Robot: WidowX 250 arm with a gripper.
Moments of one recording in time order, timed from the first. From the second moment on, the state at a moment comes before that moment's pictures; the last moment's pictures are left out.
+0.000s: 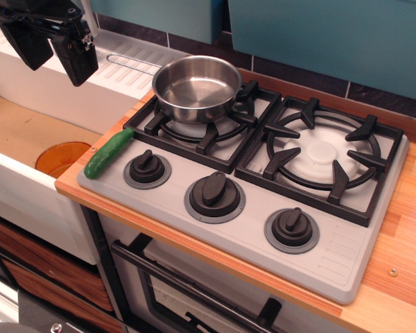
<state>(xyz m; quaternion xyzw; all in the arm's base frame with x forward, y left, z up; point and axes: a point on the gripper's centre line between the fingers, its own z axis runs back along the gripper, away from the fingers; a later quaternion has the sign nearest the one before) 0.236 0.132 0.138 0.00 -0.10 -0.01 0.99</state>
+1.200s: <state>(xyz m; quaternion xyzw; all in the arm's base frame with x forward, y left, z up) 0.265 0.139 0.070 0.01 -0.18 -0.02 0.98</state>
